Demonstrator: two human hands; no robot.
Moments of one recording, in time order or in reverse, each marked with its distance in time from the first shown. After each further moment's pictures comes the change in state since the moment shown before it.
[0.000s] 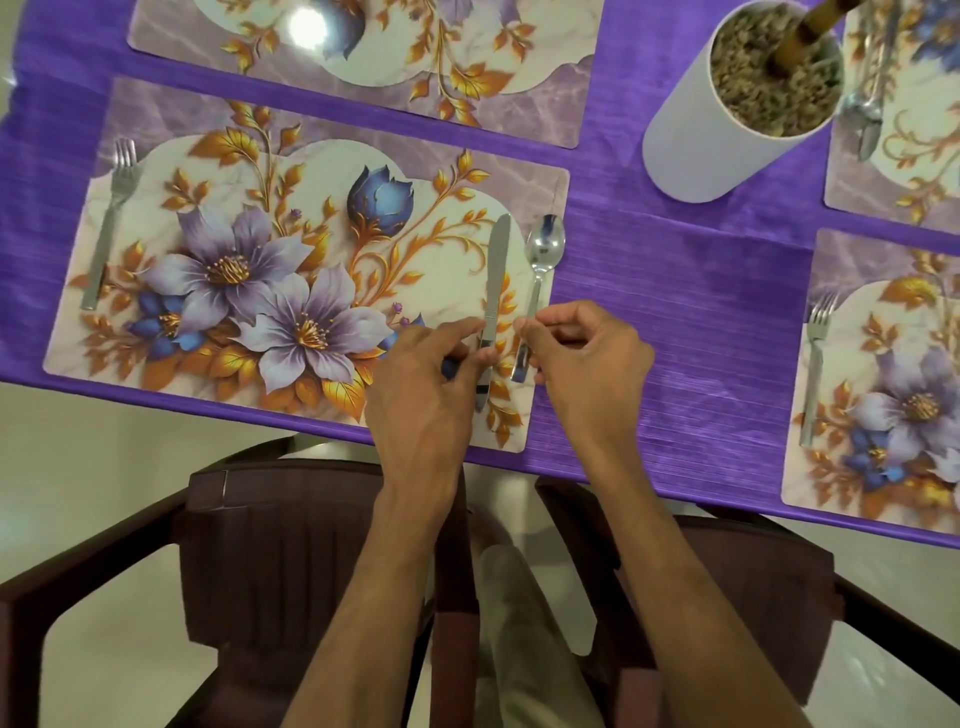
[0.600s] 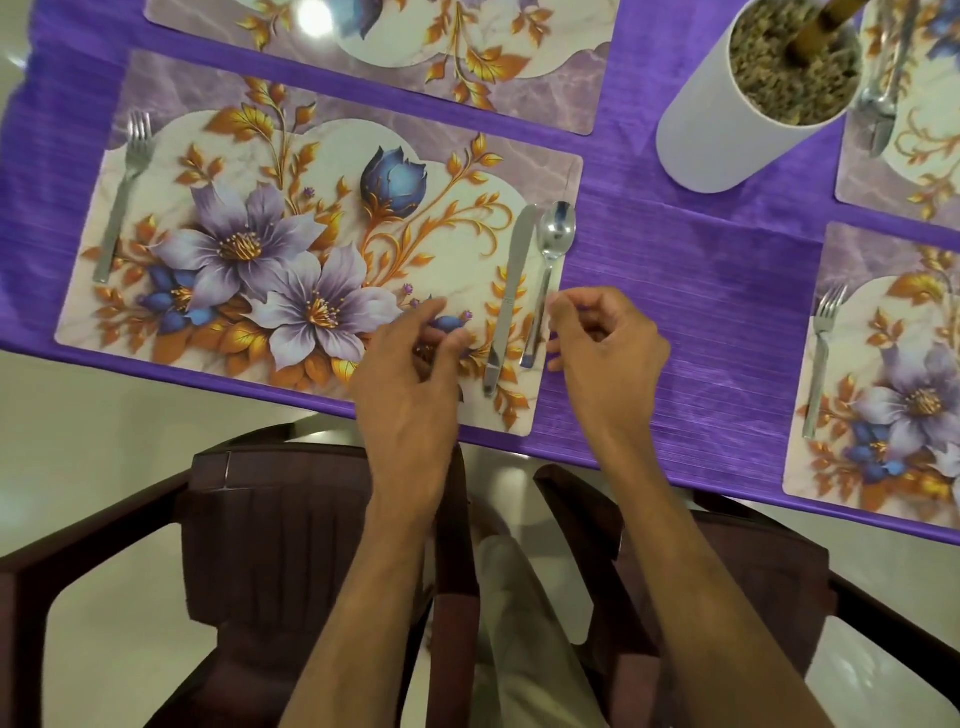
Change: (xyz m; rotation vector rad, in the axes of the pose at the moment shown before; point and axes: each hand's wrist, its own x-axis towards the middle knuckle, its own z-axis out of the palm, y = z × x) left_hand -0.016 -0.011 -0.013 -0.226 0.106 -0.102; right_hand -0.005 0.004 -0.006 0.042 0.029 -0.015
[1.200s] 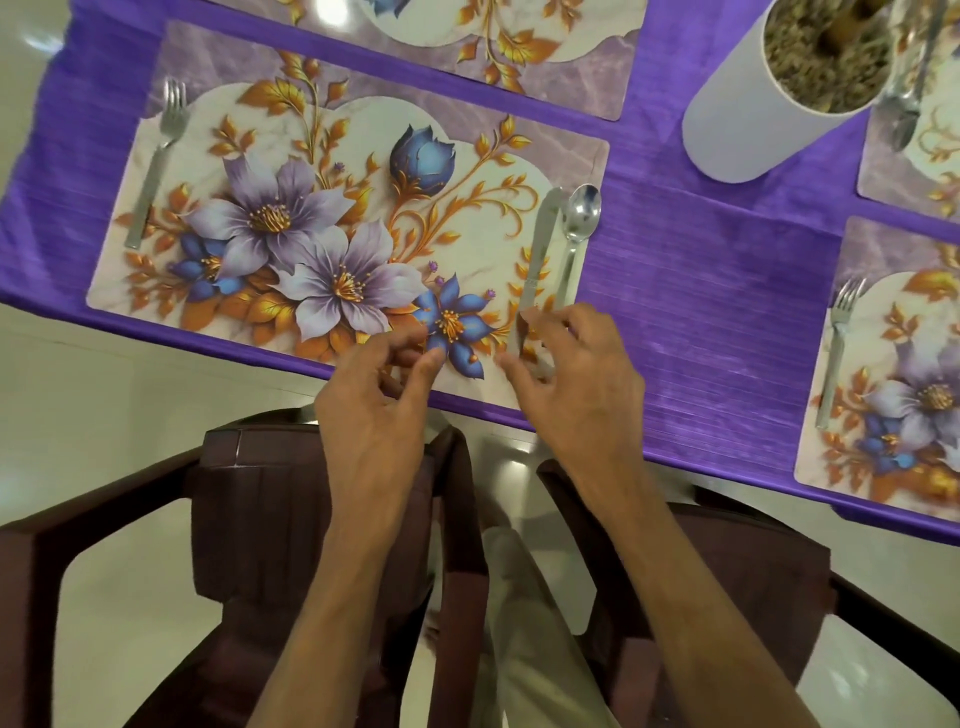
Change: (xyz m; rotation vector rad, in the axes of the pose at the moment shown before) left_hand -0.025 -0.018 -0.047 -0.016 0.043 -0.017; right_hand -0.047 0.003 0.010 -0.642 -0.160 -0.486
